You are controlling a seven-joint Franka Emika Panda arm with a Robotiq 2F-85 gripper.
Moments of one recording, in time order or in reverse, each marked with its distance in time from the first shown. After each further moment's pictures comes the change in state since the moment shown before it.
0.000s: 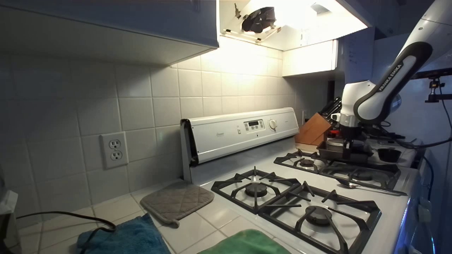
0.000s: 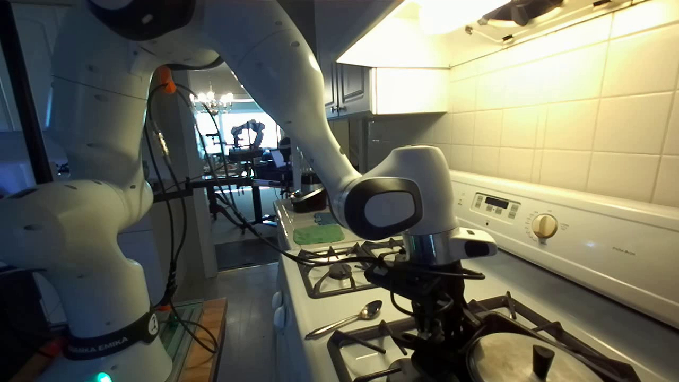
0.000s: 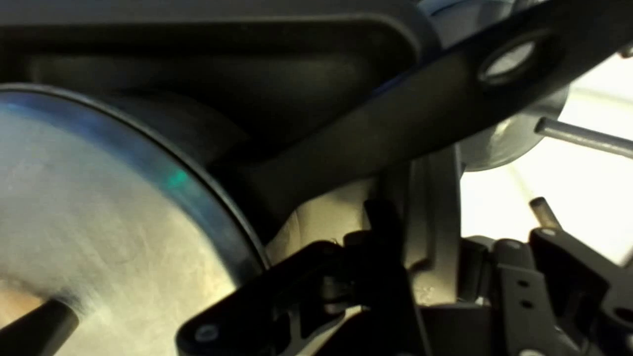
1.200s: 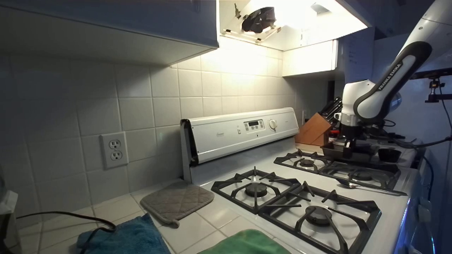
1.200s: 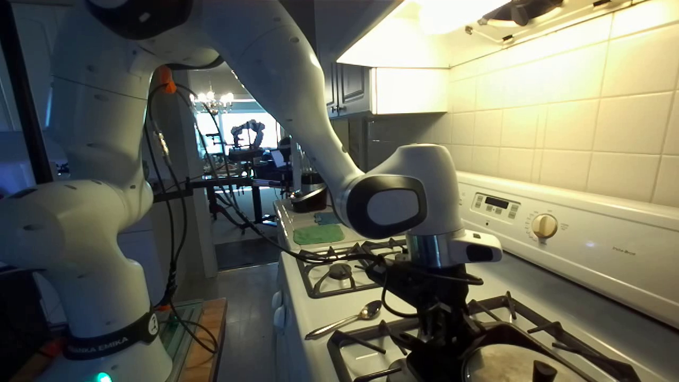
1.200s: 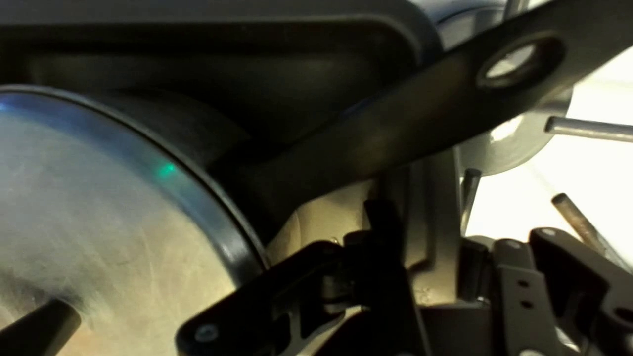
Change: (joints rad) arm -0.003 0.000 -0.015 0.014 0.000 -0.043 0.125
